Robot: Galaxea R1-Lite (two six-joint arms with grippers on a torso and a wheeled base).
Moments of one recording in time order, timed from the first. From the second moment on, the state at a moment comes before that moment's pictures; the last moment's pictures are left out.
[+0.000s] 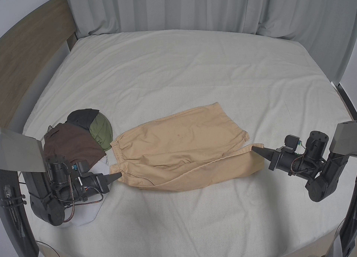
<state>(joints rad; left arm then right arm) -0.10 2.20 -0.27 -1.55 -0.55 -0.42 0.13 2.15 -0.45 -1.55 0.64 0.33</state>
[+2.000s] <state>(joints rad) -0.10 2.21 -0.45 -1.55 -0.36 -0.59 0.15 2.14 -0.98 -1.26 0.64 0.37</state>
